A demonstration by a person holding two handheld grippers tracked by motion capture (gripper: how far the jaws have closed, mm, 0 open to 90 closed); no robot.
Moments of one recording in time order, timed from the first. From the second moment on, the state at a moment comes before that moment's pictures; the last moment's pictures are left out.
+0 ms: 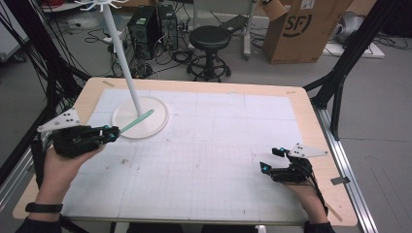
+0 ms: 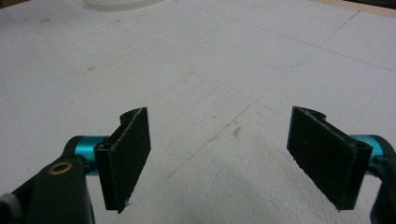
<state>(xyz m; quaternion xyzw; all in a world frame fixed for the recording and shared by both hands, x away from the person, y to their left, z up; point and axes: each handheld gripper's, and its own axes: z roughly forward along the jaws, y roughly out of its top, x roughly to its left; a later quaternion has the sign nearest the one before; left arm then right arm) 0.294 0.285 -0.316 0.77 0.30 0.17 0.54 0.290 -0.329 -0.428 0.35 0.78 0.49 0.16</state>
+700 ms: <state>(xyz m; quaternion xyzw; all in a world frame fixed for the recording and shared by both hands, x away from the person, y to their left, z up) 0.294 0.319 -0.231 0.73 0.33 0.24 0.55 0.291 -0.329 -0.429 0.35 0.78 0.49 0.16</state>
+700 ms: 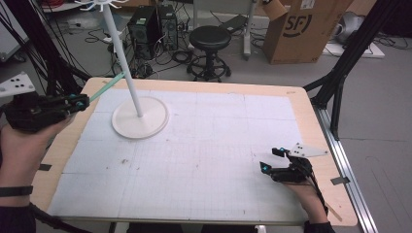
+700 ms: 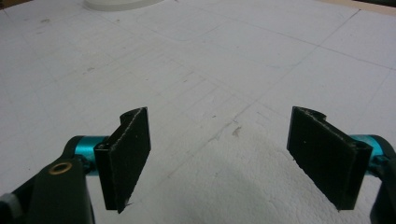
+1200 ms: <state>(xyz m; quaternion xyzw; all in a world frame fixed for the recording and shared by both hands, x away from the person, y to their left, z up) 0.302 0.336 -0.189 0.71 0.35 0.27 0.55 0.291 -0.330 -0.429 0.35 0.78 0.49 0.16</state>
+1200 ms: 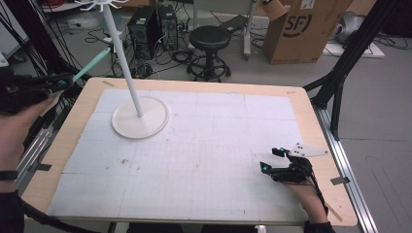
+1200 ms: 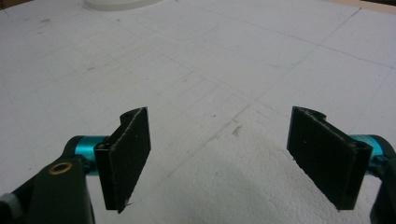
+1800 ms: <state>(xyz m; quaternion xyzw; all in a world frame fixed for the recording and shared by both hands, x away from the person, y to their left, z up) 0.311 0.355 -0.157 0.69 0.36 0.27 0.56 0.292 -0.331 -0.431 0.35 0.78 0.49 0.16</state>
